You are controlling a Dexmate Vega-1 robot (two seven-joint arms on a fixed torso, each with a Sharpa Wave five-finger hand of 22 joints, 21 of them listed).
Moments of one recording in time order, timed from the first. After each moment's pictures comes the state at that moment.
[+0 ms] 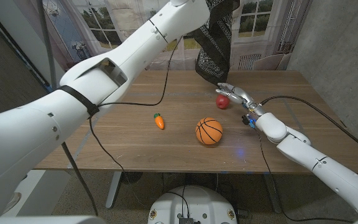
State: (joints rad) left arm -0.13 0.12 0.88 -1.63 0.57 0.78 0.34; left_hand 0.91 0.17 0.60 -0.06 0.18 0.64 -0.06 0.75 0.53 0.48 -0.17 0.54 0.47 0.42 -0.04 0.24 0.42 0.30 0.08 0.43 0.22; right arm -0.92 -0.72 -0.48 -1.59 0.06 0.22 -0.17; right_hand 0.36 0.03 0.29 -0.12 0.18 0.19 0.03 0.19 0.20 0.22 0.09 0.21 0.24 0.27 0.05 0.27 0.31 0.34 0.16 0.23 0.19
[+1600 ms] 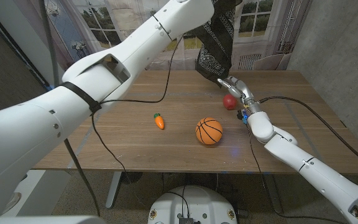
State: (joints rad) left arm -0.16 0.09 0.89 -1.57 0.57 0.76 0.37; left_hand 0.91 0.17 0.60 -0.08 0.19 0.64 -0.06 0.76 0.51 0.49 -0.17 0.52 0.47 0.42 -0.05 0.23 0.41 0.30 0.08 0.43 0.22; right arm -0.91 -0.64 -0.49 -1.66 -0.02 0.11 -0.39; right_hand 0.37 0.00 0.18 -0.11 0.20 0.35 -0.03 0.22 0.20 0.25 0.09 0.21 0.25 0.18 0.09 0.21 0.31 0.28 0.16 0.20 0.19
